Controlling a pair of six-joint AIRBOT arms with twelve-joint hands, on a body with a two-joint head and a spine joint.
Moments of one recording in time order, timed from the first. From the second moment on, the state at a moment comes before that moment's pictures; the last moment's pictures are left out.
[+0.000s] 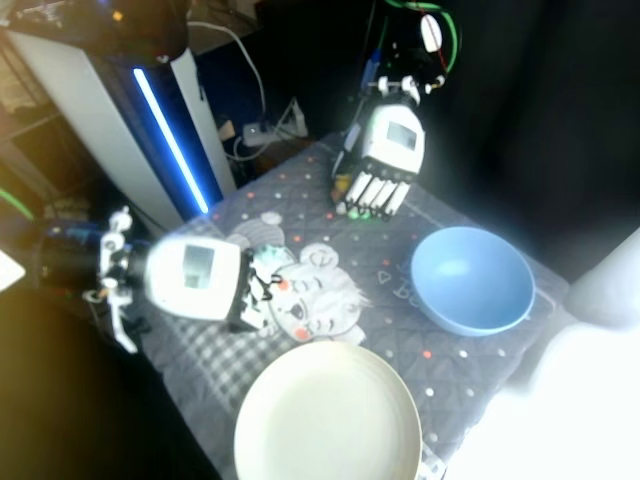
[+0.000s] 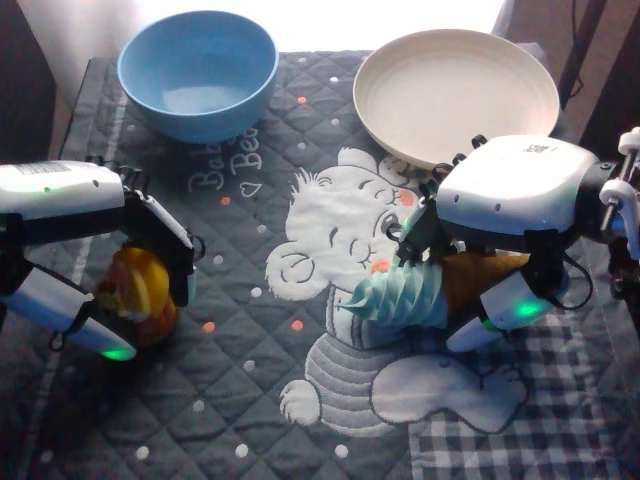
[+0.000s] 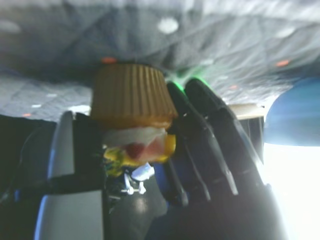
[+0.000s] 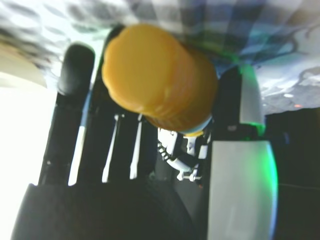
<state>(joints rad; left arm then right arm) 0.73 -0.98 1.22 0.82 -0.60 0.10 -0.74 -0.96 1.09 -0.53 0.43 -0.41</state>
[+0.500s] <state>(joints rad) 0.74 -0.96 1.25 0.64 -0.69 0.15 -0.72 -0.91 1.09 -0.47 0.53 -0.42</state>
